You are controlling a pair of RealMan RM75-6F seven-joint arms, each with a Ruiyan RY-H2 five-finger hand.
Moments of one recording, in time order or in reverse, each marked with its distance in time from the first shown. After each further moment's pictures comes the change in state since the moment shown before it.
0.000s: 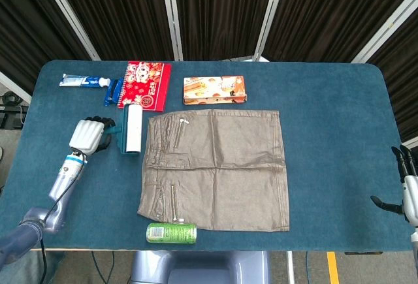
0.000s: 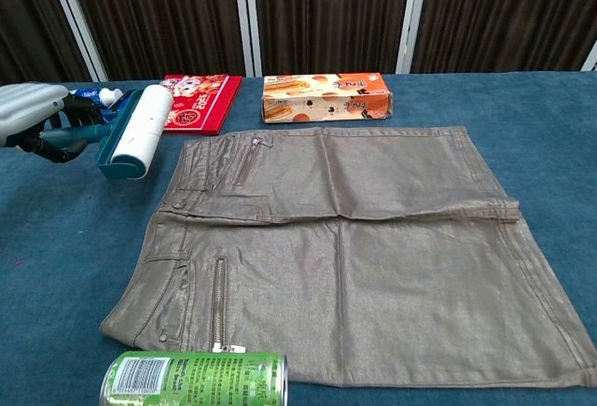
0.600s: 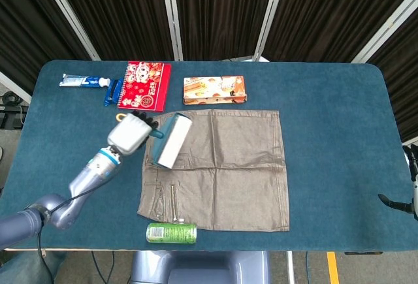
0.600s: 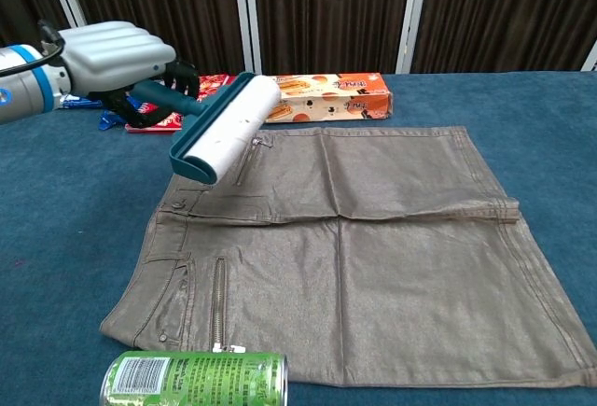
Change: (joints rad) left arm -0.171 0.228 -0.033 -0.555 0.004 -0.112 0.564; right arm 0.002 0.022 0.018 0.026 0.053 -0.036 0.073
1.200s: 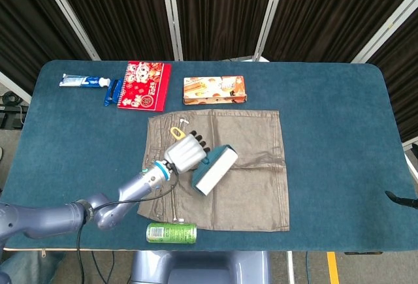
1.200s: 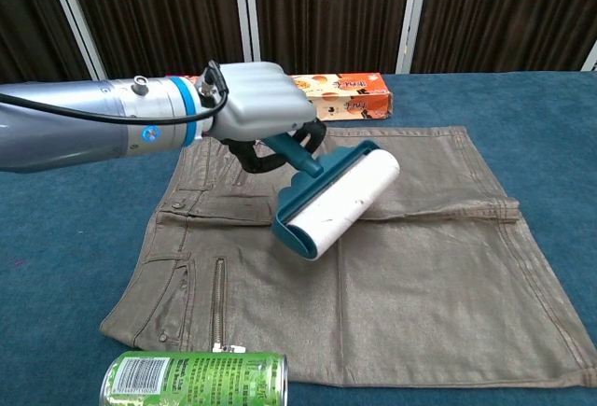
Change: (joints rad) left arm -0.228 -0.144 -0.005 -0.105 -0.192 -0.168 0.382; right arm 0.023 -0.001 0.021 0.053 0.078 -0.067 0.030
